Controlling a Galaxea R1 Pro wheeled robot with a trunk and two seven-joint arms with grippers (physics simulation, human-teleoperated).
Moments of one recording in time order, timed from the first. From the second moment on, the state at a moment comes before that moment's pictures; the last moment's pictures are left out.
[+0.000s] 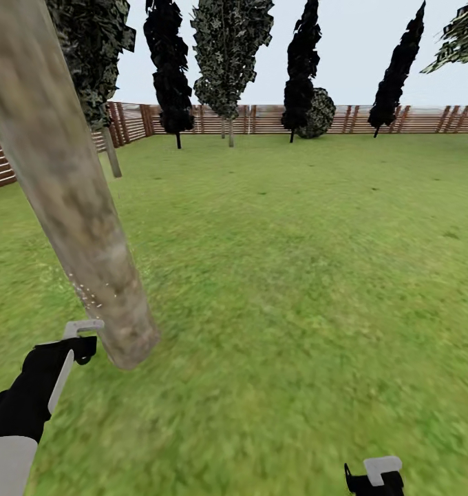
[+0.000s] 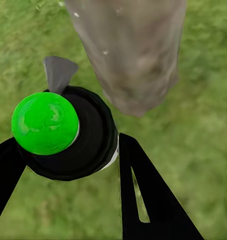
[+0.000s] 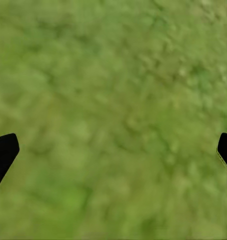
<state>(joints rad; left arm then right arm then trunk) -0.58 0.23 0.21 -1.13 -0.04 0.74 0.03 -0.38 -0.11 -0.42 -0.16 0.58 -0.48 -0.14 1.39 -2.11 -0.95</state>
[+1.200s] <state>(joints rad) -0.58 0.22 0.21 -1.13 -0.04 0.74 0.03 -0.38 -0.11 -0.42 -0.15 0.58 -0.48 -0.14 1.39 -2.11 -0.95</state>
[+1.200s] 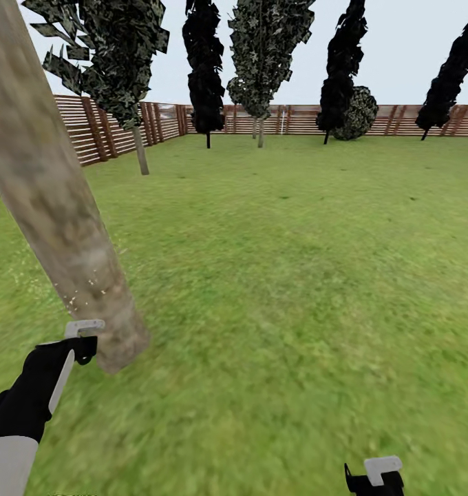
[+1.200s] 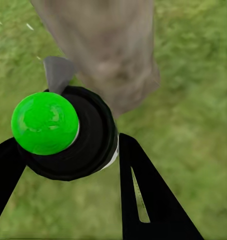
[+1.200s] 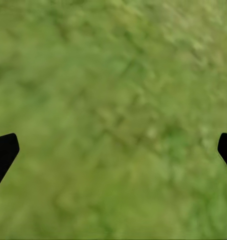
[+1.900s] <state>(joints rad) -0.58 0.20 0.21 -1.13 -0.04 0.73 0.03 -0.38 -0.11 -0.42 -0.15 0.58 -0.48 -0.14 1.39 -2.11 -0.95</state>
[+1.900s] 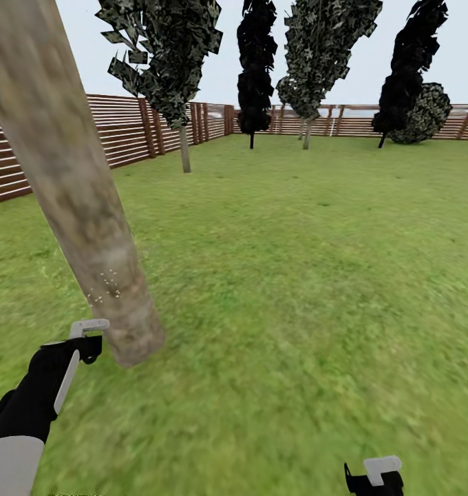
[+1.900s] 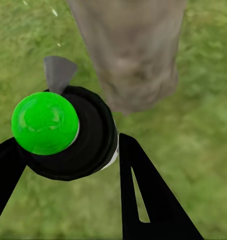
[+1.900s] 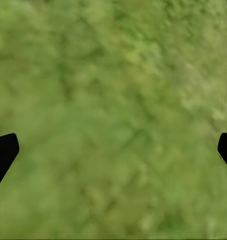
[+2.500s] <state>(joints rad) -0.77 0.19 0.19 -1.15 -0.03 0.79 -0.02 -0.38 -0.12 -0.42 -0.16 0.58 -0.48 -0.14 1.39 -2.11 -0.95</state>
